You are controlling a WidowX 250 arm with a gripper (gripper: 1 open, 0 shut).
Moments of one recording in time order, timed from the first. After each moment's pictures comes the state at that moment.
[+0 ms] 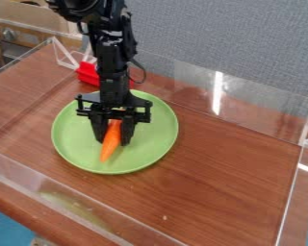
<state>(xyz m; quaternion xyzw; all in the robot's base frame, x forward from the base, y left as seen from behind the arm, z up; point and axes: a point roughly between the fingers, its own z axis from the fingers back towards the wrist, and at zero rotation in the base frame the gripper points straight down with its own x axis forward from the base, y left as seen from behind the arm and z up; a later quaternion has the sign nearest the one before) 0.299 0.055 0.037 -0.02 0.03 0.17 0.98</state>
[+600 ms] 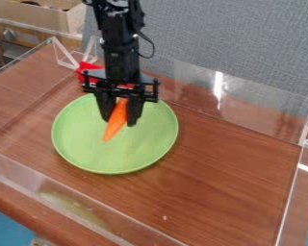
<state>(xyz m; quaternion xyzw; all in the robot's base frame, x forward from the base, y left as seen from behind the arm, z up) 0.300 0.052 0.073 -0.03 0.01 0.11 0.99</state>
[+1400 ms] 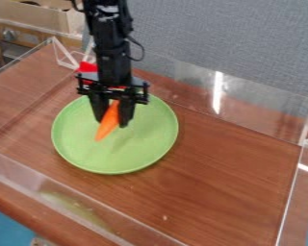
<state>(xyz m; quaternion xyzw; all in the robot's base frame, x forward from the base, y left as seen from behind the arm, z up) 0.308 0.056 0.056 -0.04 0.03 0.08 1.00</state>
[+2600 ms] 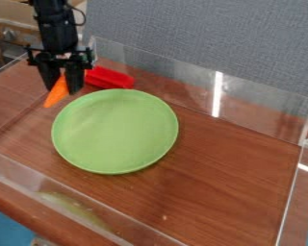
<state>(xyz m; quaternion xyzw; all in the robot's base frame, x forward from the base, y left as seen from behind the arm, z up) 0.305 0.153 0.076 -0.06 0.03 0.10 0.99</state>
